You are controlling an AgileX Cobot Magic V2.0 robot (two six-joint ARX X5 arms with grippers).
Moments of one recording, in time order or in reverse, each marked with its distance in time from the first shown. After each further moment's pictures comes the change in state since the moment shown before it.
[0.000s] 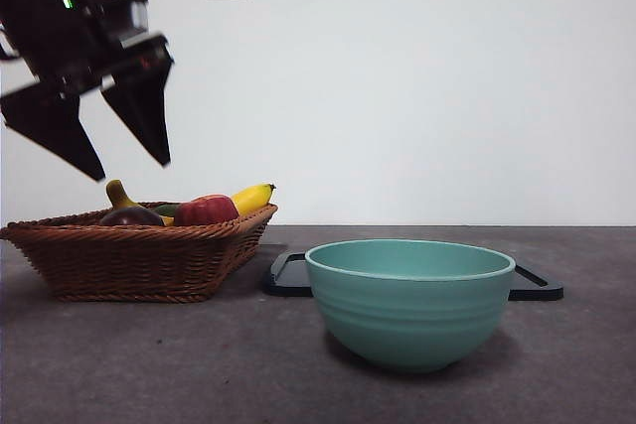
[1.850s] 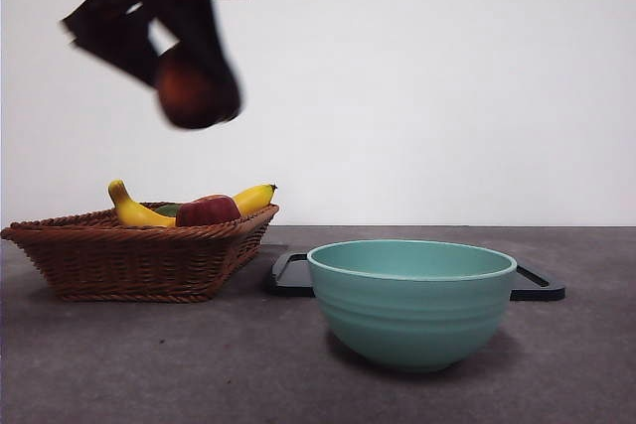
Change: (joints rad) left arm -0.280 -0.198 0.006 -0.063 0.013 0.022; right arm 0.000 0.000 0.000 0.000 0.000 0.001
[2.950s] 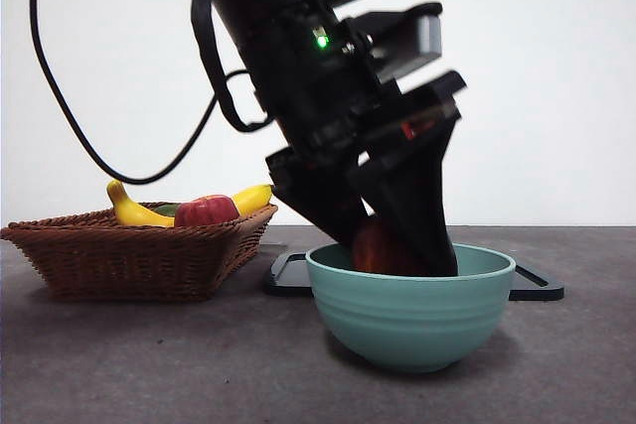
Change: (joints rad) left arm -0.374 0.398 0.002 0.251 -0.054 -0.011; right arm 0.000 0.000 0.000 0.000 0.005 0.000
